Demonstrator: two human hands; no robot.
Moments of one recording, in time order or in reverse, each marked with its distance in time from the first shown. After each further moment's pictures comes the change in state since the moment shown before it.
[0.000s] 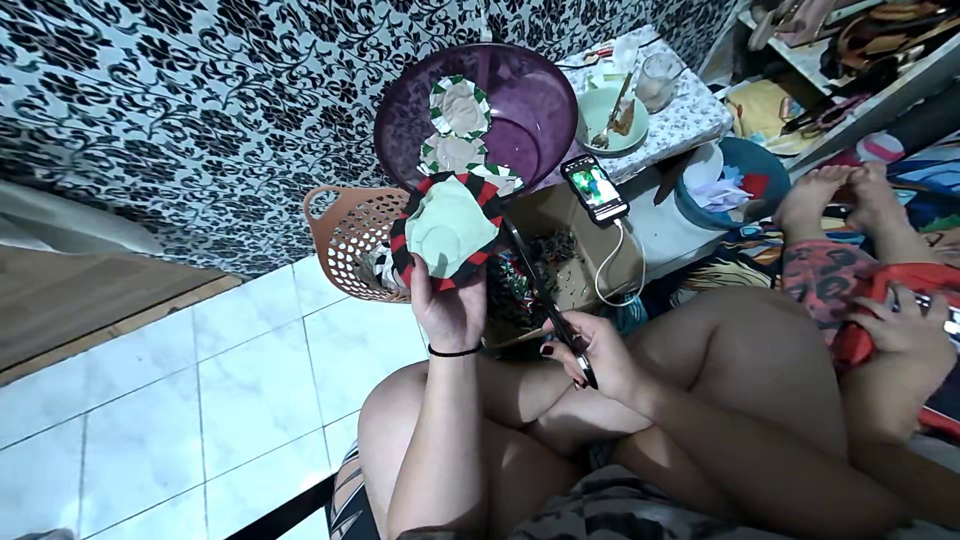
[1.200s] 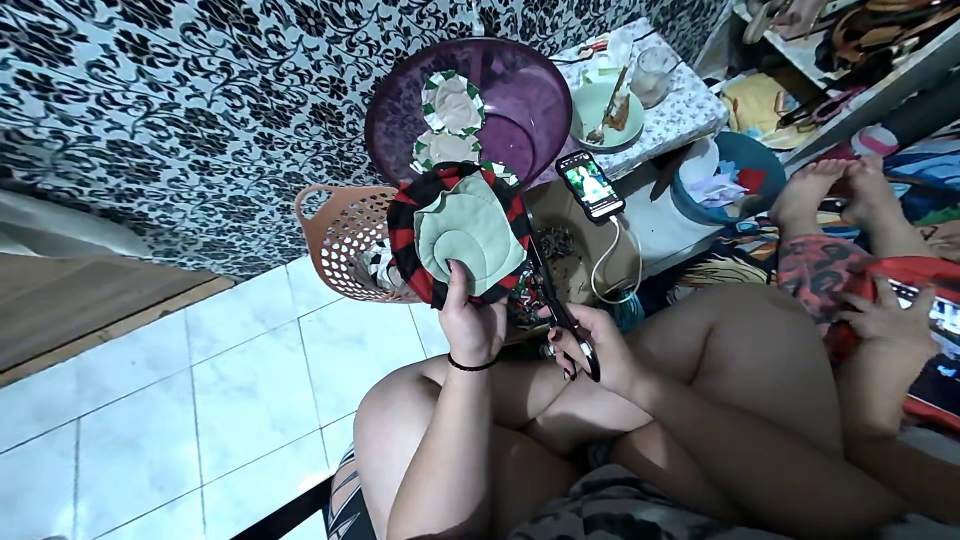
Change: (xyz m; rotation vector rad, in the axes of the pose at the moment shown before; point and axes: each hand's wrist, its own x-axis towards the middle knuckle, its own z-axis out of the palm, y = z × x) left_hand -0.024 -0.021 0.021 0.214 0.162 -0.066; right_hand 0.002 -0.008 -0.004 0.165 -0.003 0.008
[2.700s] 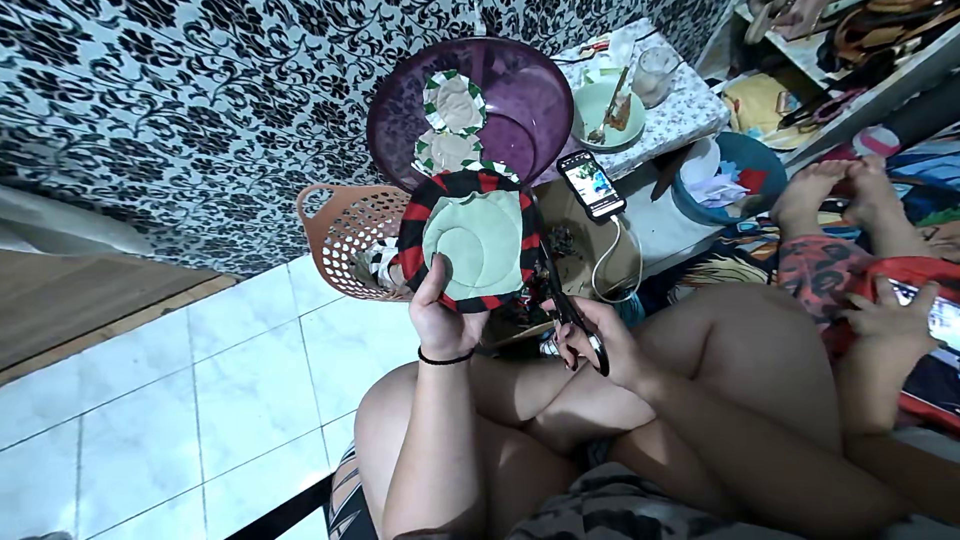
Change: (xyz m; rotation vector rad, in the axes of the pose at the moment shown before) left_hand 0.010 0.029 -0.020 -0.092 -0.201 -0.125; right_hand 0.002 0.002 -0.010 0.012 -0.038 -0.068
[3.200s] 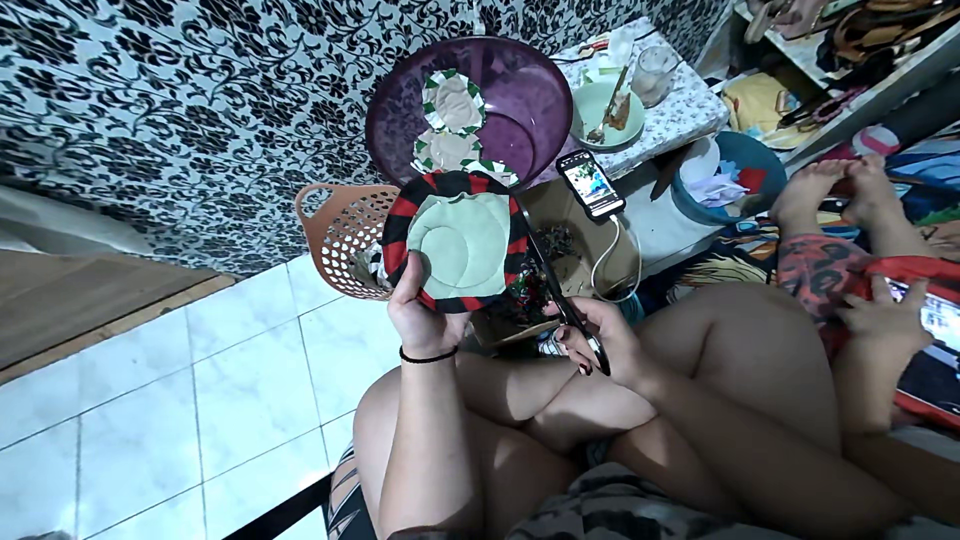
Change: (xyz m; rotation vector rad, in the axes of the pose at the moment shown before) left_hand 0.004 0.016 -0.010 0.048 -0.004 0.046; right_hand -0.002 -0.008 -0.002 -0.067 0.035 0.066
